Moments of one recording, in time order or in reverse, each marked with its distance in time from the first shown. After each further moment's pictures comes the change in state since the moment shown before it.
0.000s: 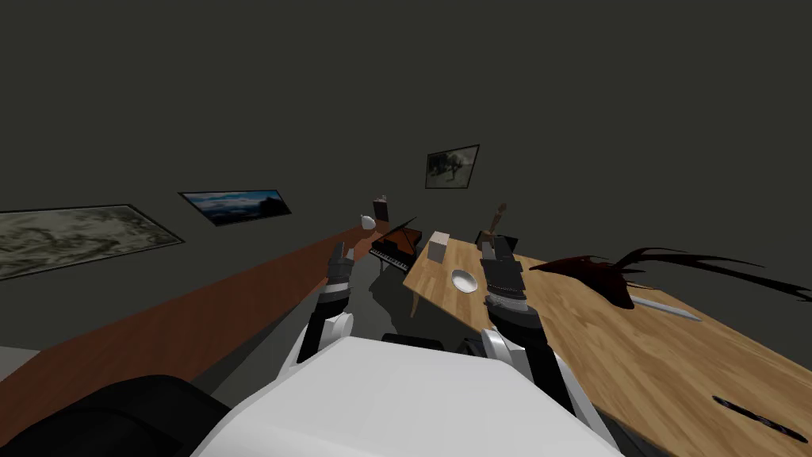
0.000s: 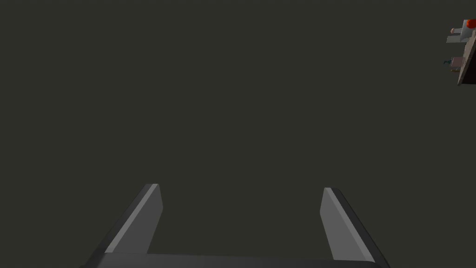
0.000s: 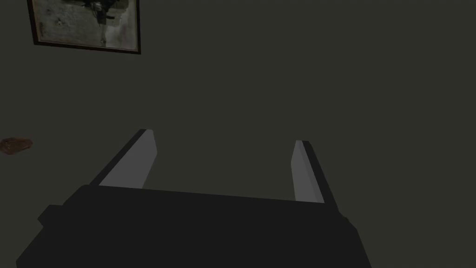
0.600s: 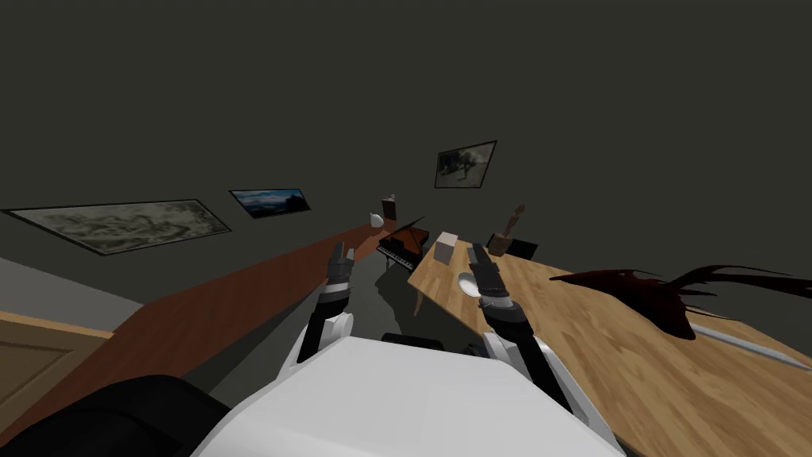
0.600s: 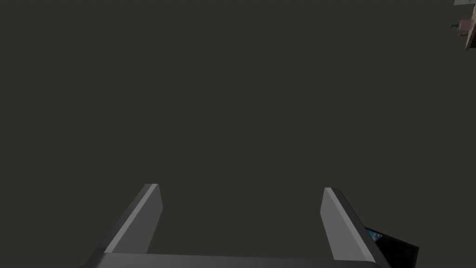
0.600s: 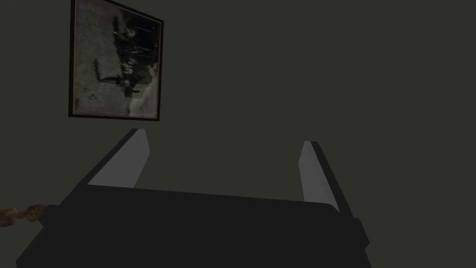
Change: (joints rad) left arm 0.000 0.000 0.000 0.000 0.000 0.000 0.000; right arm -0.026 -0.163 0.030 0.093 -0.003 0.019 -0.004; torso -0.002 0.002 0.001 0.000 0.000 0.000
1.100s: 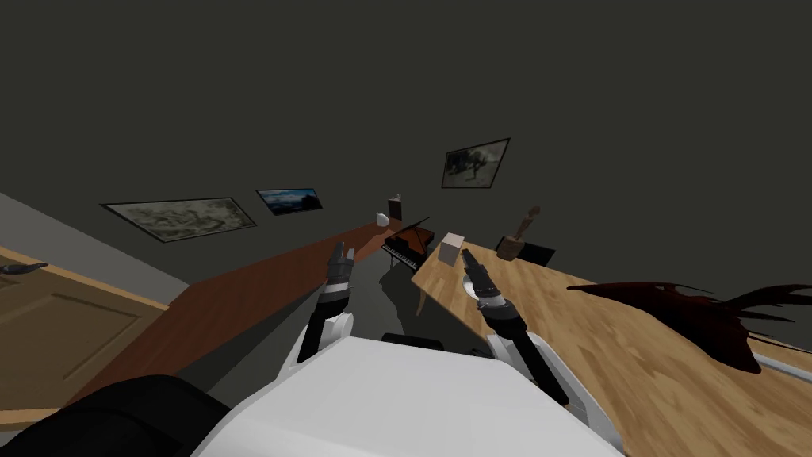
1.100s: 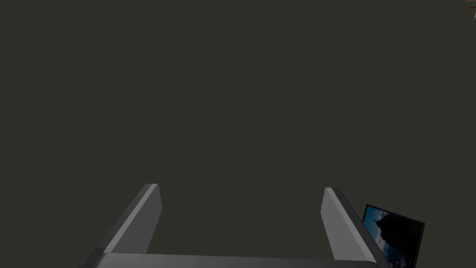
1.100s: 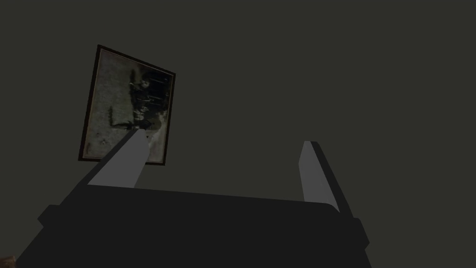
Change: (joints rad) left arm 0.000 0.000 0.000 0.000 0.000 0.000 0.000; right arm -0.029 -0.134 0.016 0.088 0.000 0.013 -0.003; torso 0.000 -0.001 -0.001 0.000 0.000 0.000
